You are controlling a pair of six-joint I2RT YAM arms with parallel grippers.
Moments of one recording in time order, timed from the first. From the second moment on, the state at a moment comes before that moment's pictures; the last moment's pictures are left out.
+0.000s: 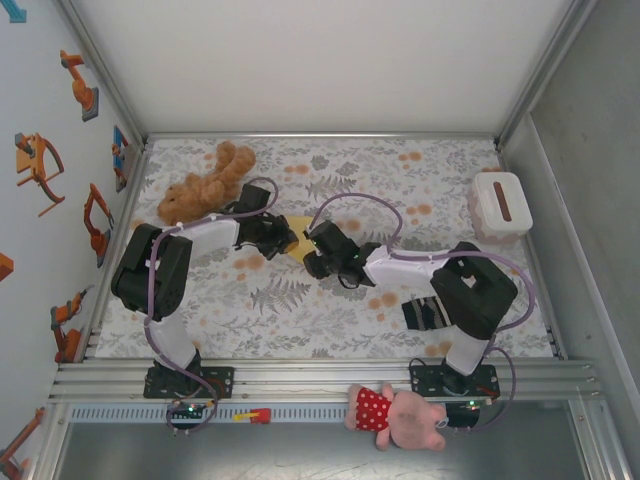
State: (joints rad) left arm -0.48 1.80 1.05 -0.29 0.48 -1.04; right arm 0.89 1.76 0.98 -0.10 0.08 0.31
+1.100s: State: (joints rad) left arm -0.49 1.80 1.07 -0.34 0.46 -1.07; right arm 0.90 1.85 0.98 -0.06 0.14 0.25
